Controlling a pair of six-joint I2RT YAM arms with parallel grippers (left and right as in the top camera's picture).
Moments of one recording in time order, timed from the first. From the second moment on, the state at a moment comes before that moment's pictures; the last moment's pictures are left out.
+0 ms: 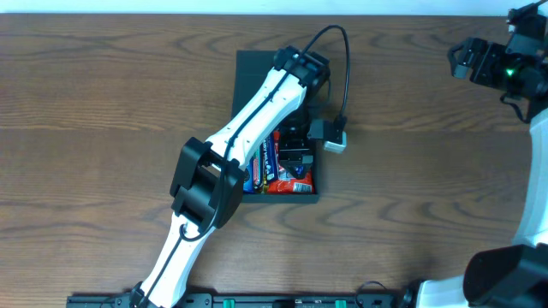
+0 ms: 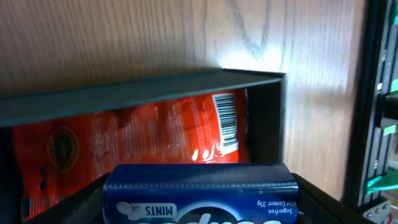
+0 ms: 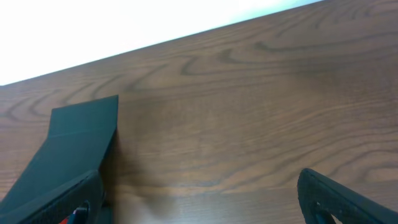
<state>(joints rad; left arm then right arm) -0.63 2.36 2.21 -1.63 0.37 1.07 -0.33 1.63 1.67 -0.85 -0.36 0.04</state>
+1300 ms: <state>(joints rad) -0.51 2.29 2.58 -1.58 0.16 0.79 -0.24 1.64 1.67 -0.84 -0.37 0.05</state>
